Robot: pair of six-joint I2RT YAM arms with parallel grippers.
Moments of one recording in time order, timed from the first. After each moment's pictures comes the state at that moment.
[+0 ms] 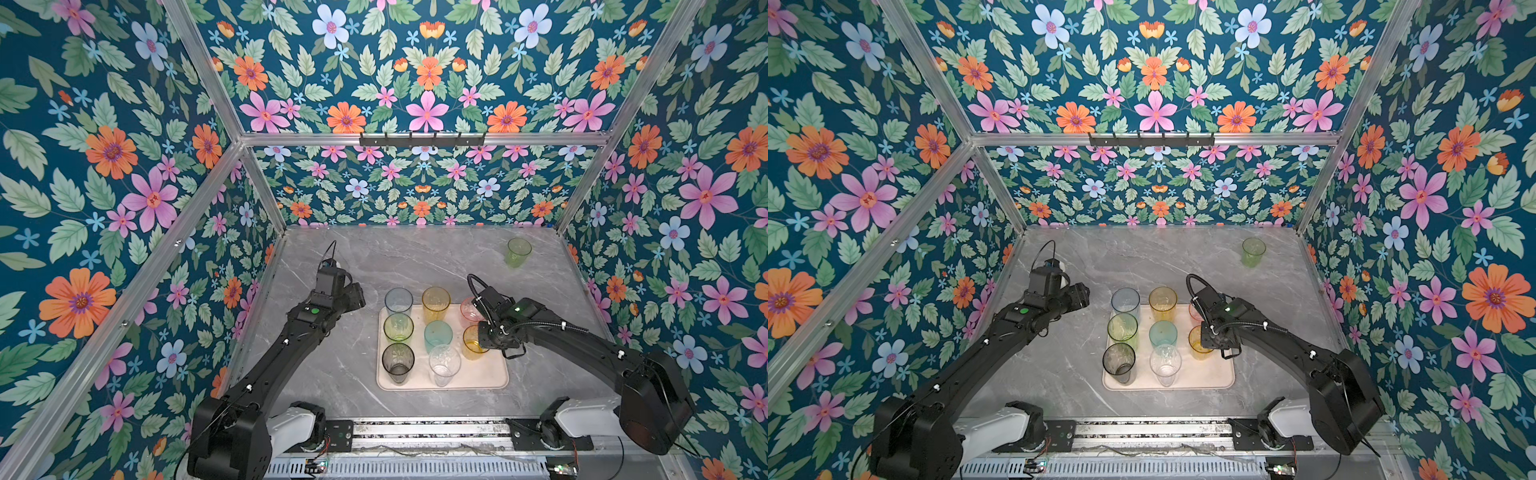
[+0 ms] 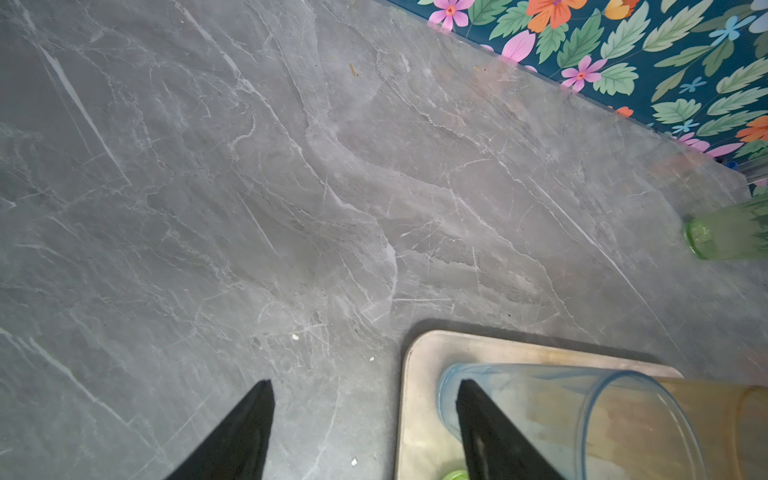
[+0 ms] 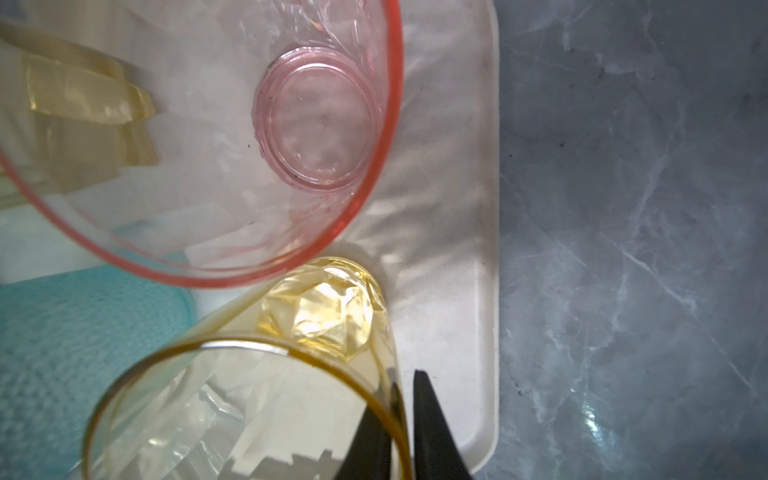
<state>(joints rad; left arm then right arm) -0.32 1.16 0.82 -0.40 -0.07 -0.49 0.62 1.35 0.90 -0.91 0.13 0.68</state>
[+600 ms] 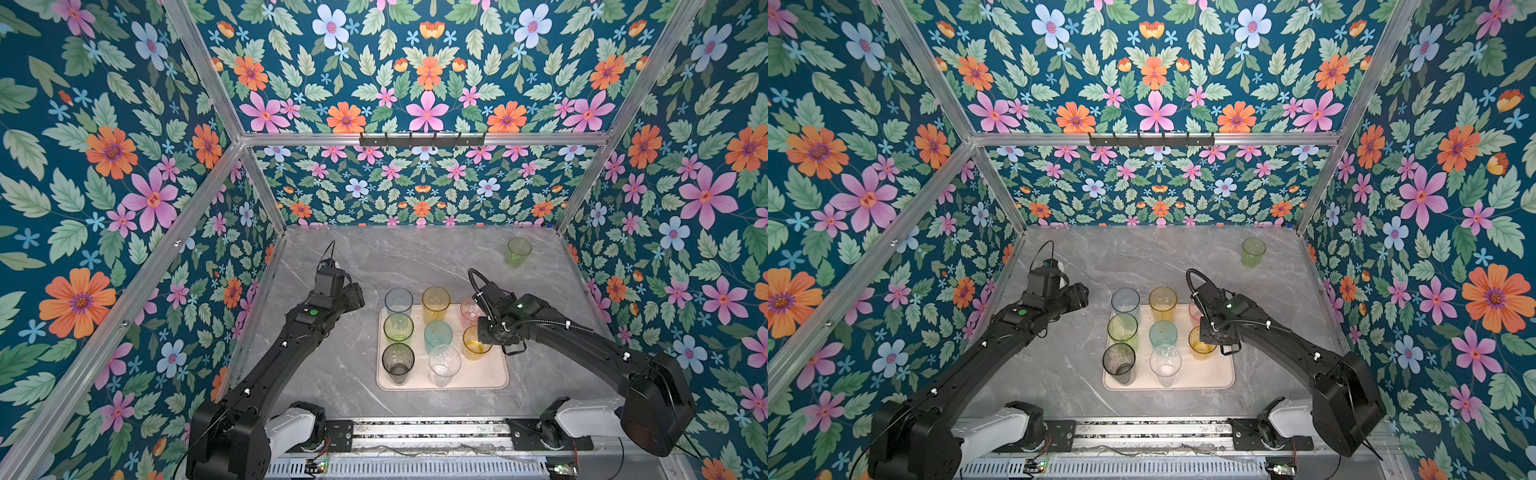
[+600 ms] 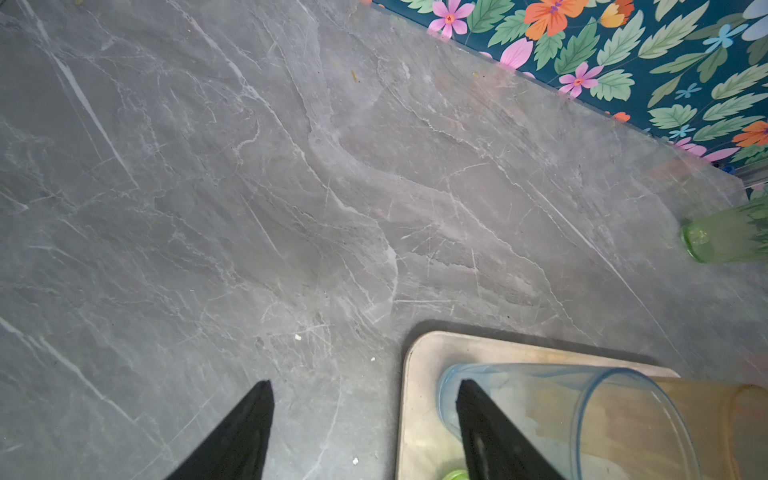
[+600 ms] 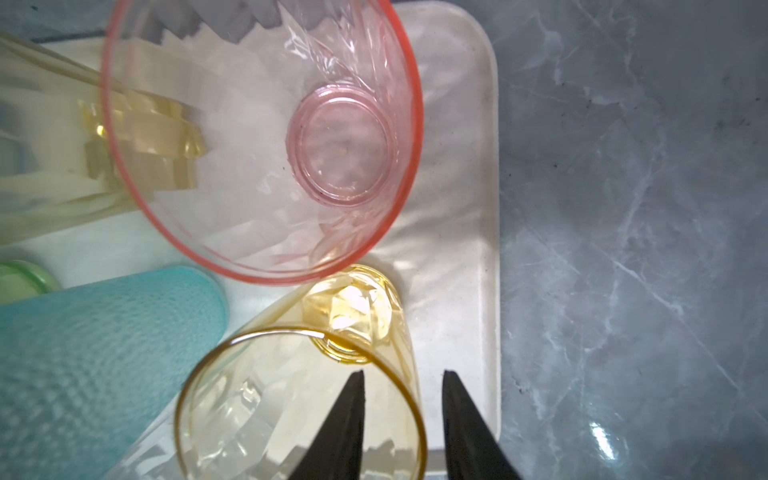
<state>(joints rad) -0.32 1.15 0.82 -0.41 -0.08 -0.49 0.62 1.33 0.97 -0.95 0.13 0.68</state>
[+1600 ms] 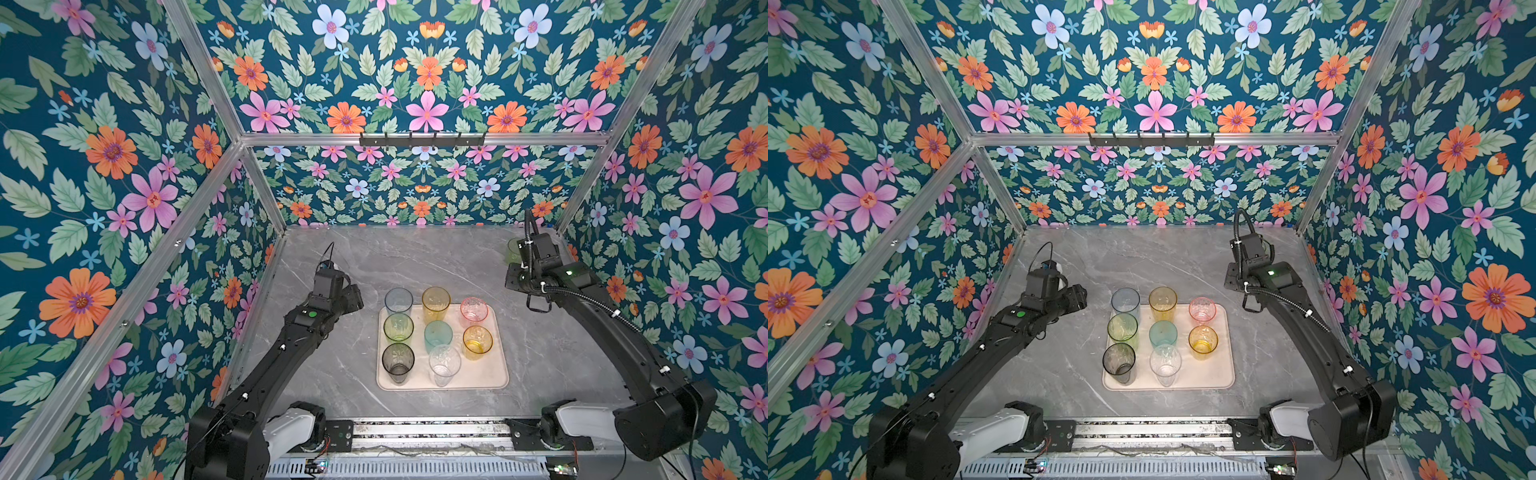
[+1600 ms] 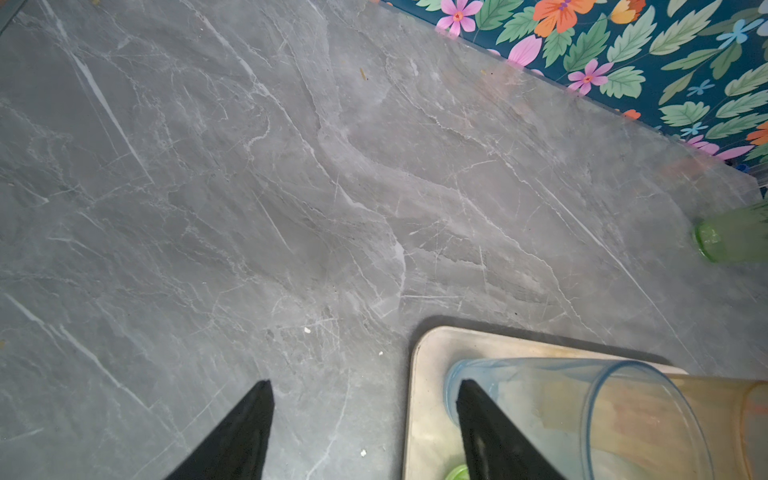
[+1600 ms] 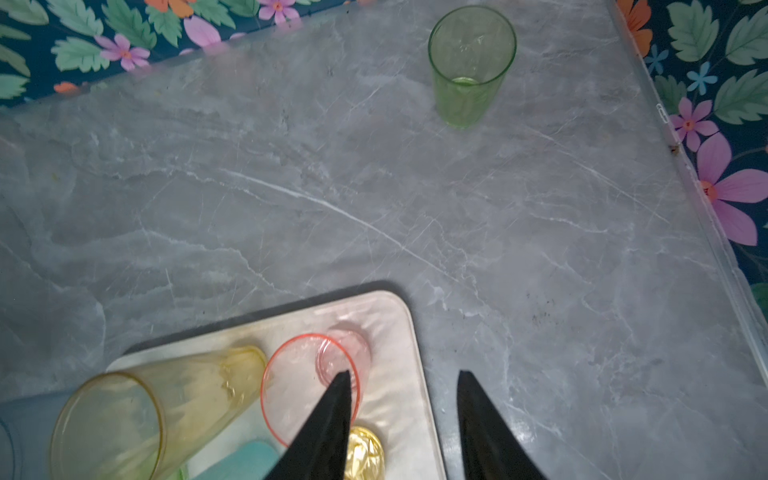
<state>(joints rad) -0.32 1.13 0.81 -0.43 -0.09 -0.49 0.29 1.32 1.32 -0.92 0.22 0.50</state>
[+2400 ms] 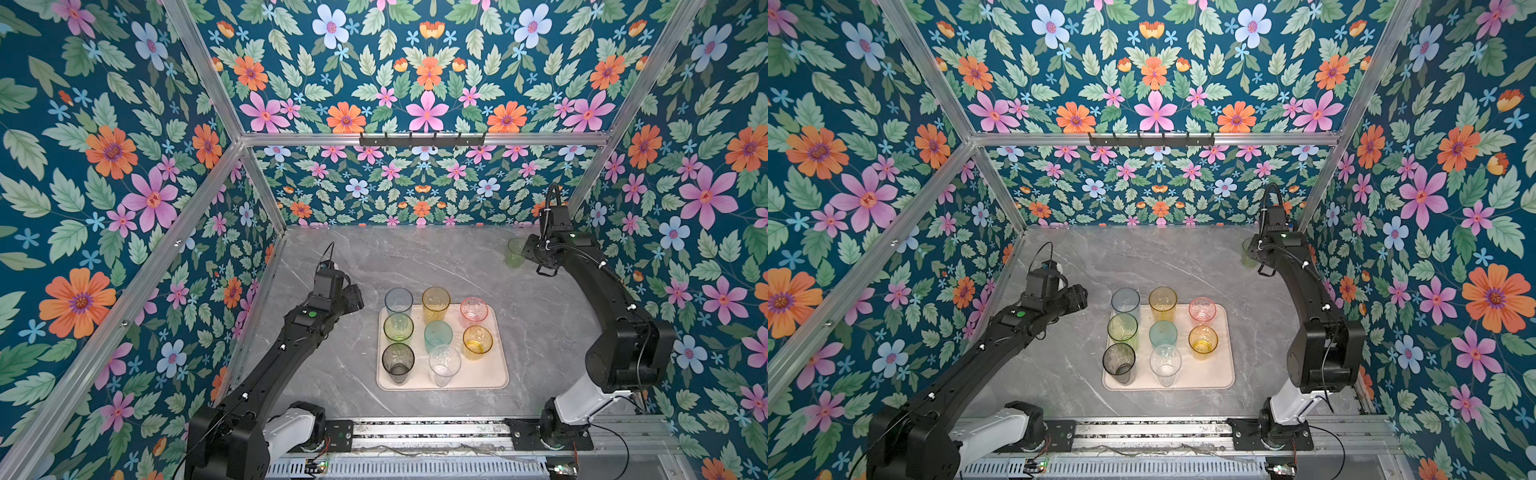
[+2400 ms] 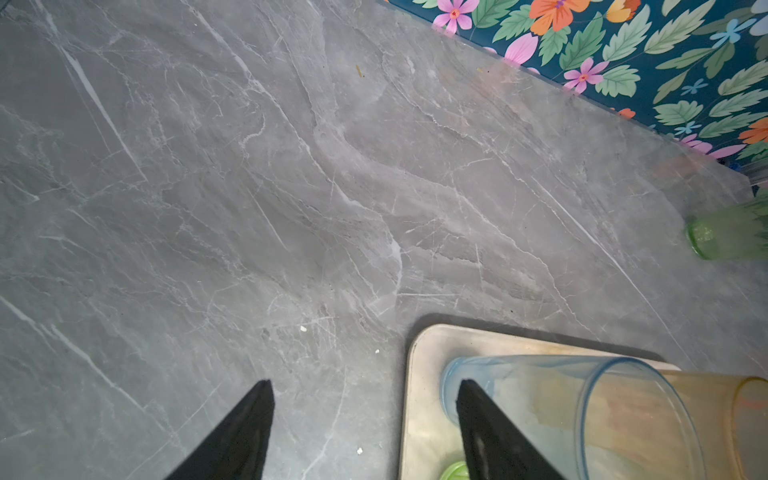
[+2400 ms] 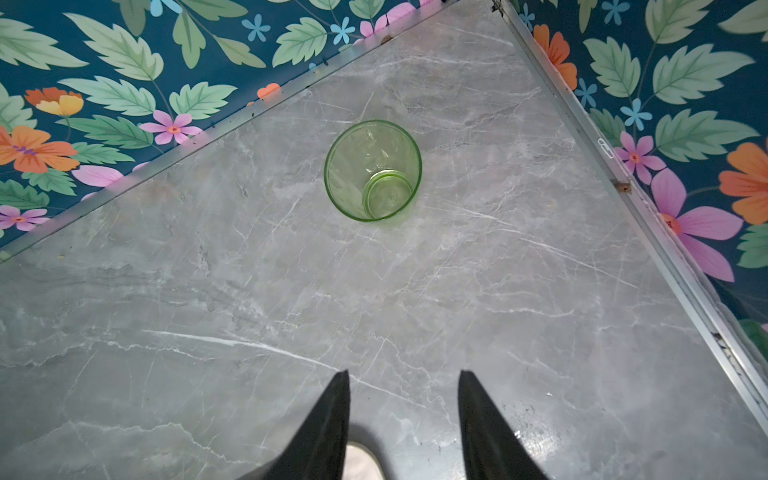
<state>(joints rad) -0.32 1.12 0.81 -0.43 -0.08 -0.49 0.01 1.67 1.57 -0.83 0.16 0.47</state>
